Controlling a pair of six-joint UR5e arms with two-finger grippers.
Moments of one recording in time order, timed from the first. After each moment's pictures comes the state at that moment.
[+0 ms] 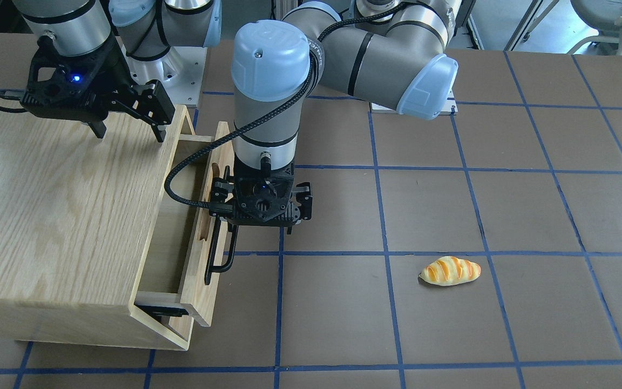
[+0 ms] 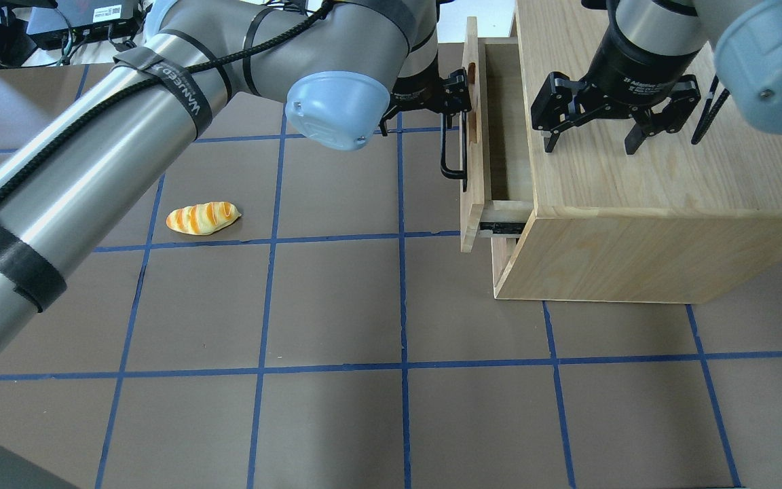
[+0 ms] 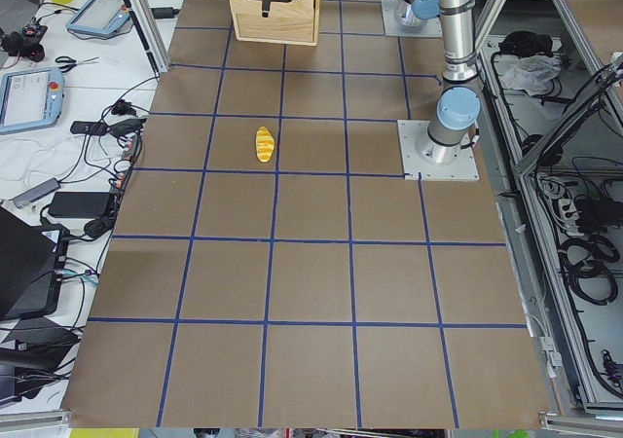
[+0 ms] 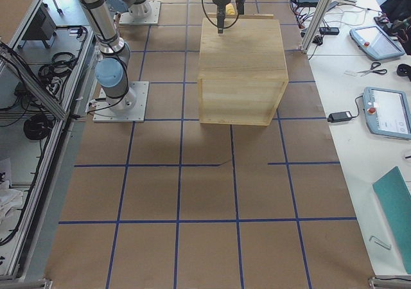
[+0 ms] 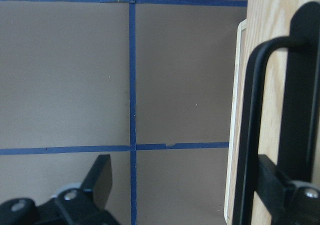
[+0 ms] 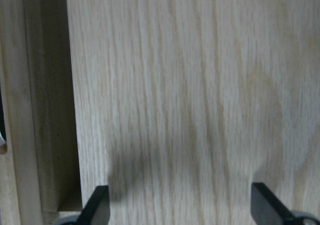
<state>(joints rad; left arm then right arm) -1.97 -2.01 -1.31 -1.20 1.56 -0.43 1.59 -1.58 1.57 -1.60 -1.55 0.10</state>
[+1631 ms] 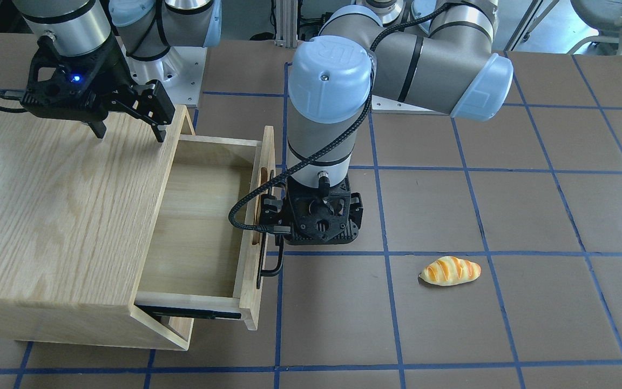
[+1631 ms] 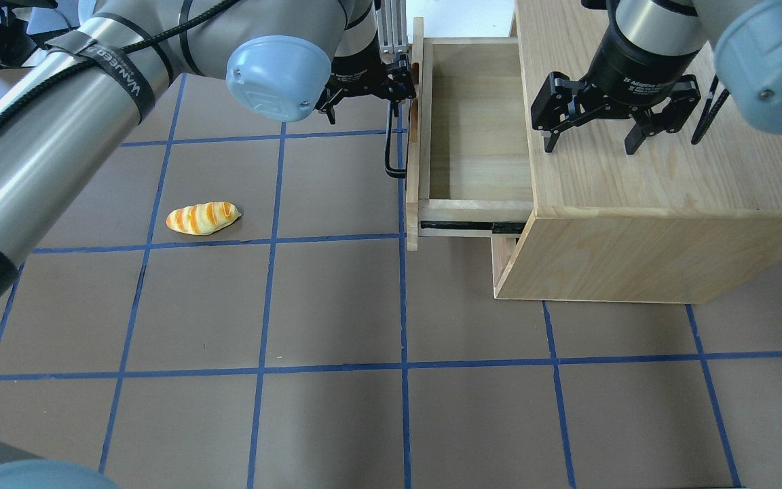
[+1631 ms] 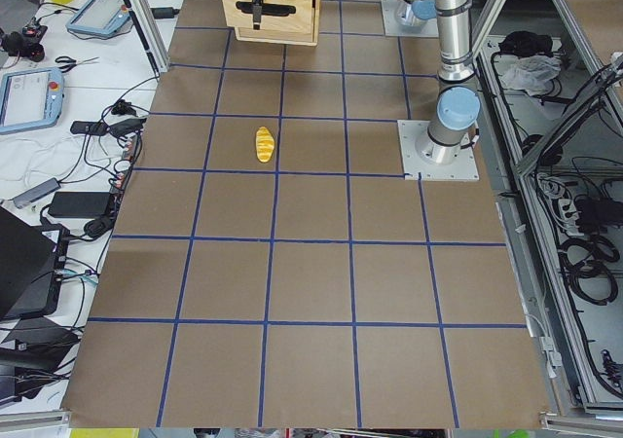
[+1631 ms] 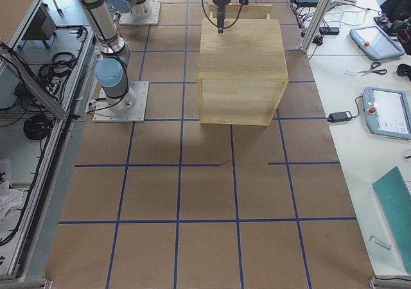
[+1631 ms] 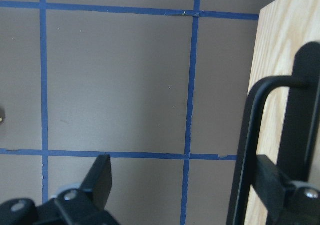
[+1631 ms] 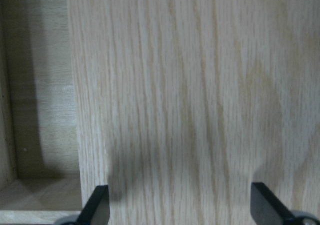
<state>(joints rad) -1.87 -1.99 -1.31 -1.27 1.59 -0.36 1.59 -1.58 1.57 -1.60 -1.55 0.10</state>
